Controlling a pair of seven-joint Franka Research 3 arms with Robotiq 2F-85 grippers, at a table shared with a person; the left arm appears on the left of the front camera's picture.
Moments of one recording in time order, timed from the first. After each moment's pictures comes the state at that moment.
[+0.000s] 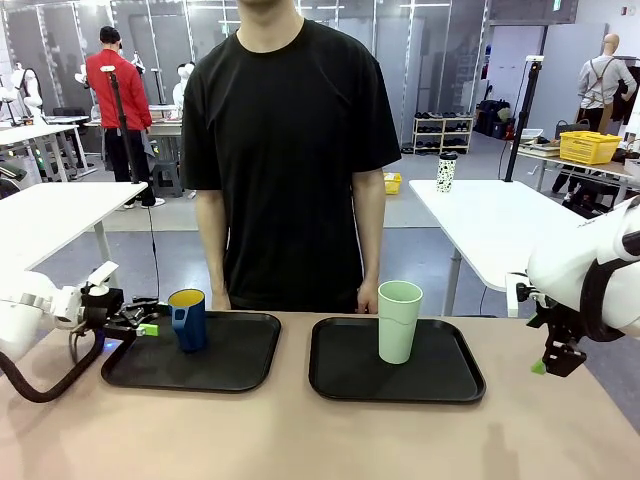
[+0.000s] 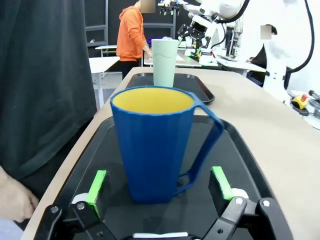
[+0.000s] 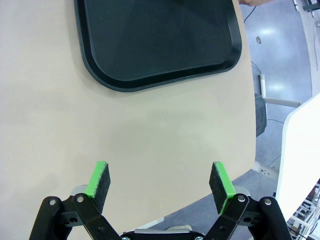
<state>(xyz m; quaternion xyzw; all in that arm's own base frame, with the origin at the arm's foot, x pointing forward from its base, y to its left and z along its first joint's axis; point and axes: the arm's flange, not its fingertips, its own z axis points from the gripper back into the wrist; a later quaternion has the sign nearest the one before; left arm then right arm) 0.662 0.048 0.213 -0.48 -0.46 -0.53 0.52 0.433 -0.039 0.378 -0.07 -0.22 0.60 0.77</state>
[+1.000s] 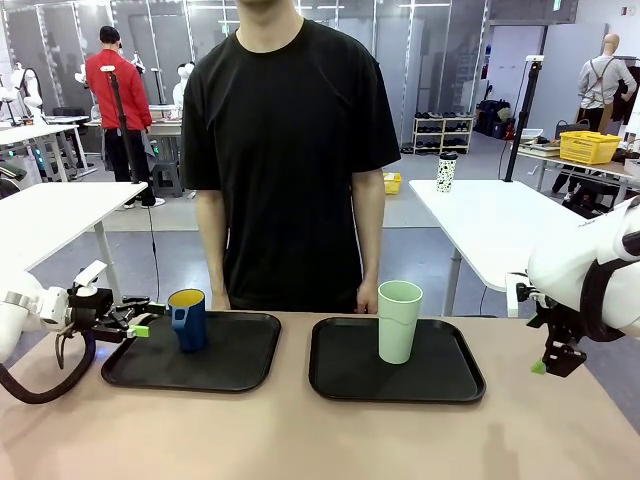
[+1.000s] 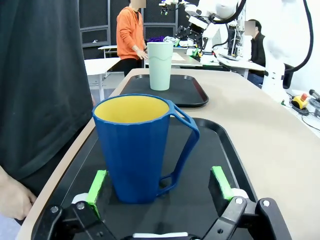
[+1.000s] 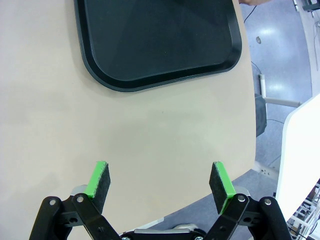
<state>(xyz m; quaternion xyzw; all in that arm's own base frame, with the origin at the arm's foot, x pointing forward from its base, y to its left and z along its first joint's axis) 0.640 0.056 0.224 -0.47 -0.47 -0.53 0.52 0.433 -0.039 0.378 -0.07 -0.22 0.60 0.77</state>
